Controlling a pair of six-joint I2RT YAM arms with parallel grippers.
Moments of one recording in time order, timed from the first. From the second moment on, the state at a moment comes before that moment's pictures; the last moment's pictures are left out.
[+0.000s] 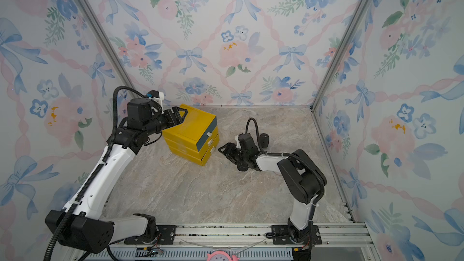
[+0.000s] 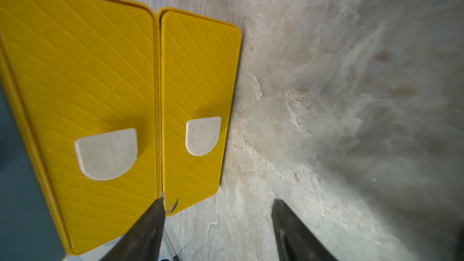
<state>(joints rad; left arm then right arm) -0.23 1.30 1.35 -0.52 0.23 -0.52 0.59 1.87 0.95 0.30 -0.42 1.11</state>
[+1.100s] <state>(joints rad) -0.26 1.38 1.24 -0.47 0.14 -0.55 0.68 2.07 1.40 -0.21 -0.25 0.93</state>
